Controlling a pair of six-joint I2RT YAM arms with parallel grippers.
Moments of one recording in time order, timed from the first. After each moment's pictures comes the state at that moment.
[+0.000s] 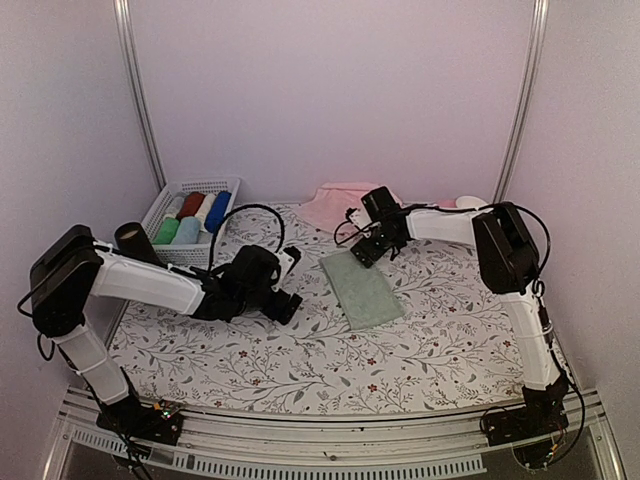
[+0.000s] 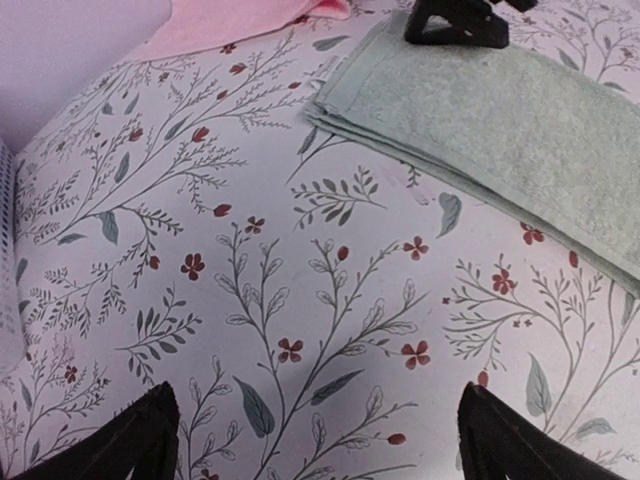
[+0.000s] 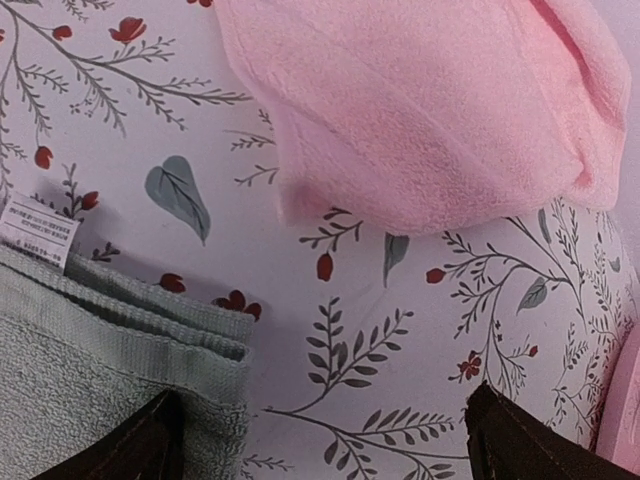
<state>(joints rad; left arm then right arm) -0.84 1.68 0.84 0.10 -0.34 -0.05 0.58 2.38 1.87 -0.39 0.23 -0.30</state>
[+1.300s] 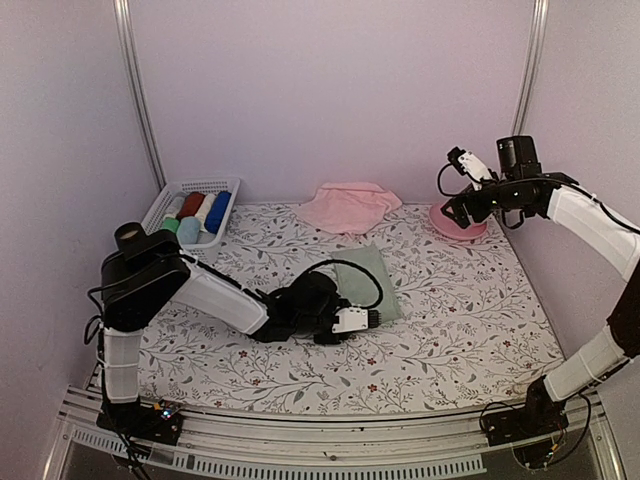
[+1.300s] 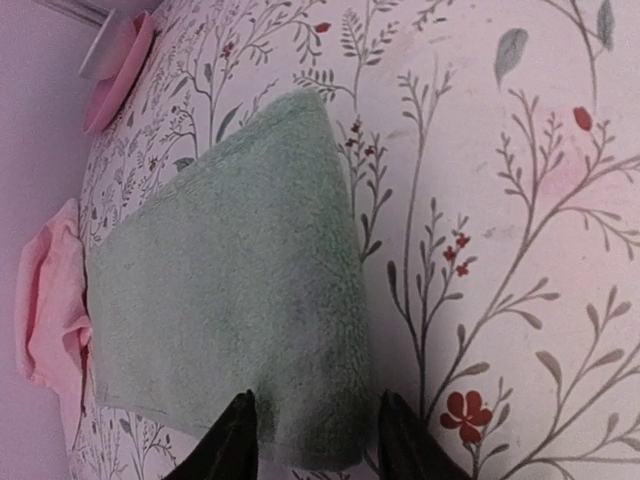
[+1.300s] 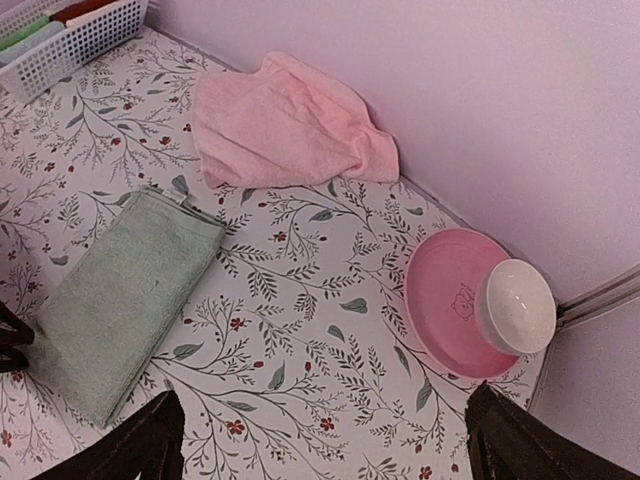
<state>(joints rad) -1.03 2.07 1.07 0.36 -0.09 0.80 0.23 1.46 1.34 -0.50 -0.16 -0.41</state>
